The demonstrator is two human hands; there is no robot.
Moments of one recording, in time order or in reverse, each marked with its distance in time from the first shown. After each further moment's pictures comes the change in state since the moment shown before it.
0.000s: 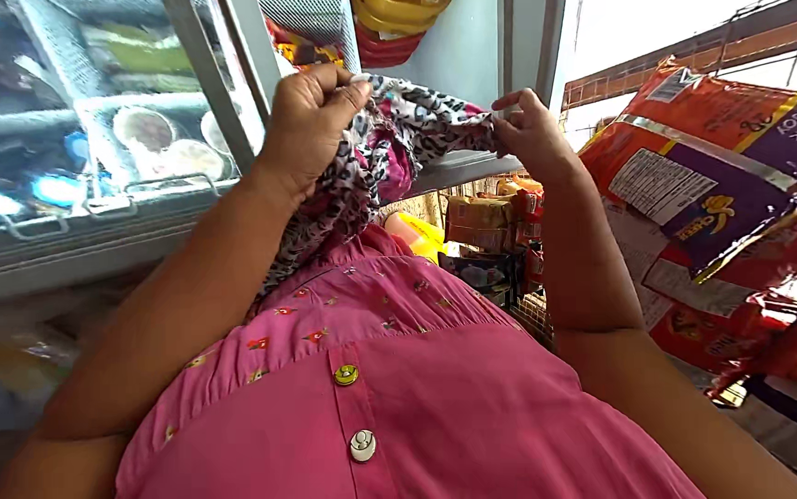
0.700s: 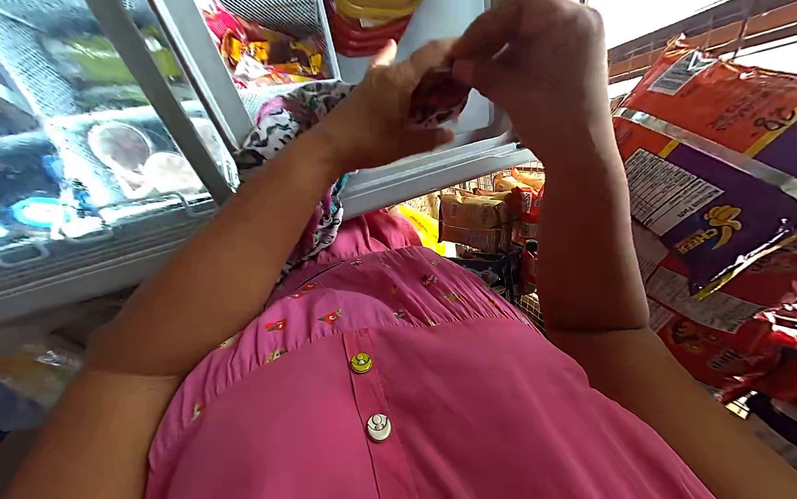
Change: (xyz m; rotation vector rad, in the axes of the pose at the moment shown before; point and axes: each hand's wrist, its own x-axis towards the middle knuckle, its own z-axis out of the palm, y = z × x) left_hand 0.060 0.014 0.069 0.416 -0.430 0.422; right_hand -0.002 -0.078 -0.018 0.108 0.077 -0.657
